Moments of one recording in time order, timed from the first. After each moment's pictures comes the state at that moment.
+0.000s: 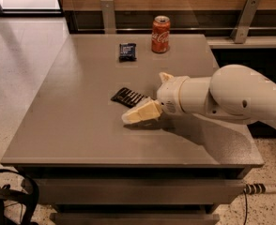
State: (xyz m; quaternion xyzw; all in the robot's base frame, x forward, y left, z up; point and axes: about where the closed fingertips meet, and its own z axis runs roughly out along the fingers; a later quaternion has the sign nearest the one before) arm 0.560 -0.023 0.833 -0.42 0.75 0.20 0.47
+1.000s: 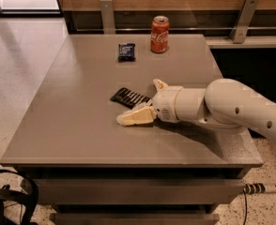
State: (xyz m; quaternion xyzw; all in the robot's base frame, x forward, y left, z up) arm 0.565 -0.006 0.803 -0.39 0.74 0.26 0.48
